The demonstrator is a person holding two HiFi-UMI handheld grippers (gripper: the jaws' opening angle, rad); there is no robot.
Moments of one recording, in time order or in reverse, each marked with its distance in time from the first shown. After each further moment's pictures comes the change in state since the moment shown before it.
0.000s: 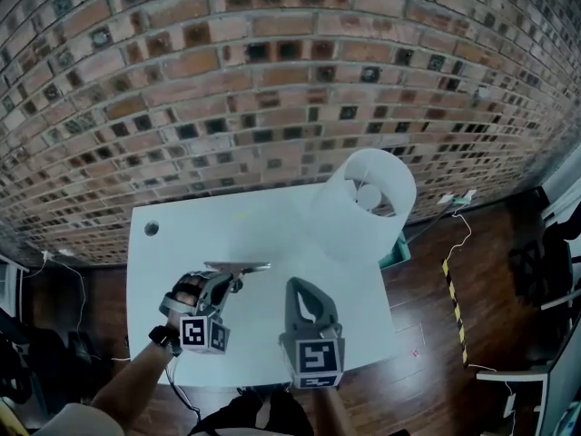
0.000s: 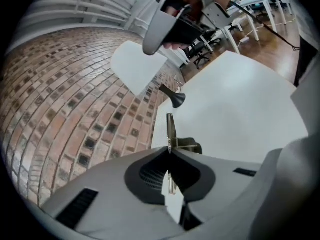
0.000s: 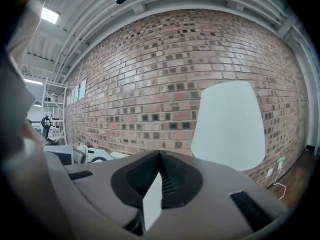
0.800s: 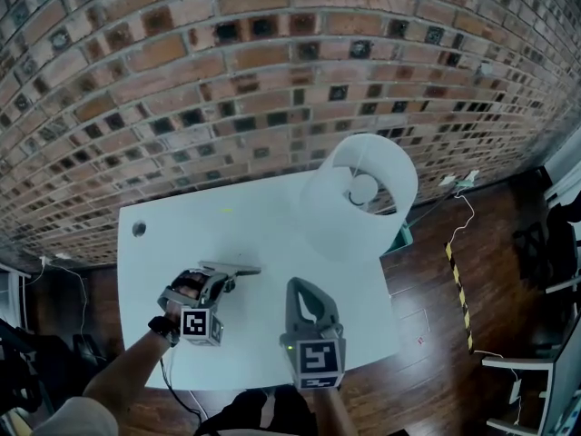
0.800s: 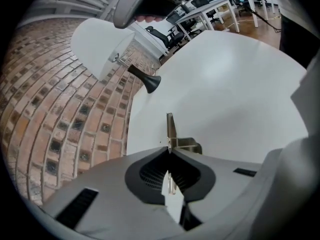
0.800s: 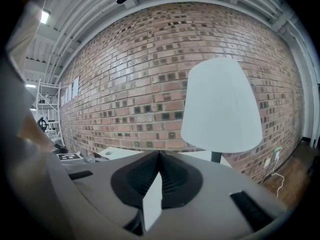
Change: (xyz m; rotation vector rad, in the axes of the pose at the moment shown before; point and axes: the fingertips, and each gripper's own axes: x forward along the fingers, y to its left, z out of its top) left arm 0.059 -0.062 -0.036 0.155 0.079 -0.211; right arm 0.010 -0.029 -0.038 0.051 0.055 -0.034
